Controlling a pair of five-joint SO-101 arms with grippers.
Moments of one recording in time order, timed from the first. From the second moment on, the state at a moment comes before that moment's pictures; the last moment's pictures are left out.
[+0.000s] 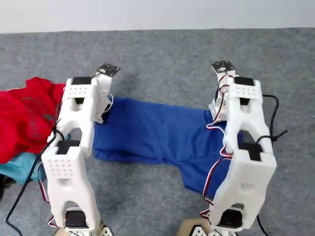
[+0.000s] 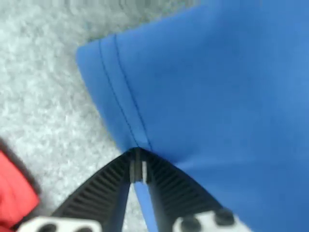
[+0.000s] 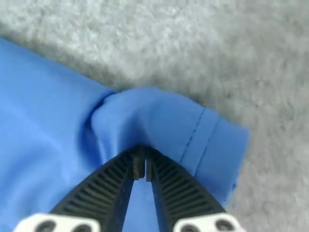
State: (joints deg) left arm -4.5 38.8 -14.5 78.2 -17.0; right arm 4.6 31.9 -11.1 71.3 20.0
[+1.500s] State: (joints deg) left arm 4.6 29.3 -14.7 98.8 -17.4; right arm 8.1 26.2 -31.6 100.3 21.5
